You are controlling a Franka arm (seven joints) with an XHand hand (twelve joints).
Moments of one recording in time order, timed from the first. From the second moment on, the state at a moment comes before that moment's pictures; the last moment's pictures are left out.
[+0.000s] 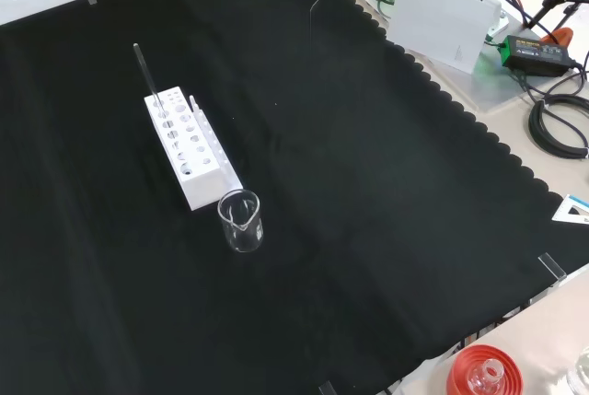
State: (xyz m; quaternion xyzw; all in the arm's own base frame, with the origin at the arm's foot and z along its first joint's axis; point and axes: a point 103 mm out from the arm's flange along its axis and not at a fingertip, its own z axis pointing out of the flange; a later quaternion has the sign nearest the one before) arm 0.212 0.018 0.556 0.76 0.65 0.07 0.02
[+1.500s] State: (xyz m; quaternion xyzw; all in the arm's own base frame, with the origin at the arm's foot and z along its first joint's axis) arm 0.382 0.019 0.556 0.73 0.68 0.03 0.00
